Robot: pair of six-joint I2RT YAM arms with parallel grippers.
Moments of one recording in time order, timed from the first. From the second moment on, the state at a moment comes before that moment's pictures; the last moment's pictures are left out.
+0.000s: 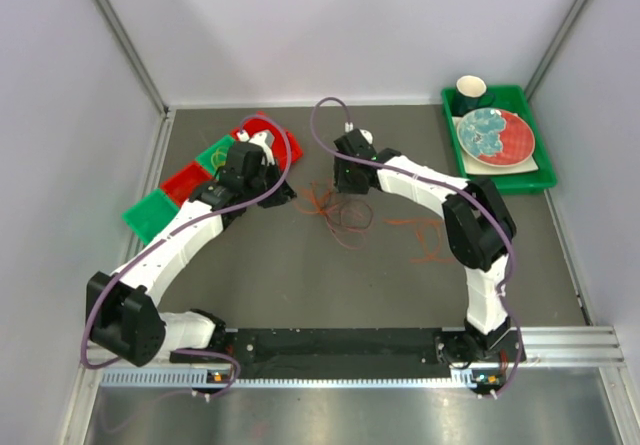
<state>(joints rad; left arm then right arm) -0.42 1.29 1.04 -0.43 0.15 -0.57 0.67 1.99 1.52 -0.46 0.13 0.63</state>
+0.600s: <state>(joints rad) -0.40 1.28 1.04 -0.43 0.14 -0.57 0.64 1.97 1.50 -0.46 0.14 0.63</state>
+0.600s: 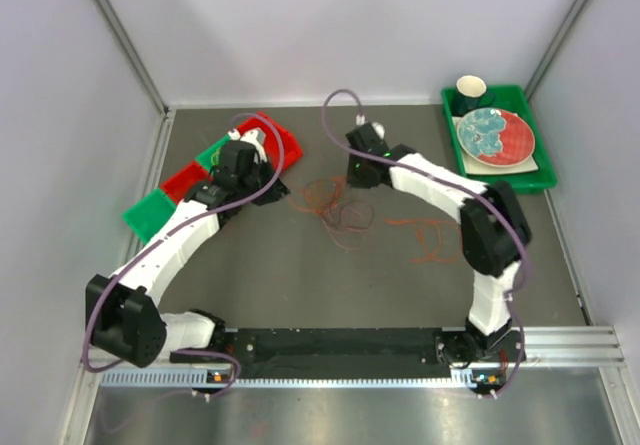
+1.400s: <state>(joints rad) 0.13 1.35 1.07 -0.39 0.22 -0.53 0.35 1.31 1.41 -0.45 0.16 0.51</state>
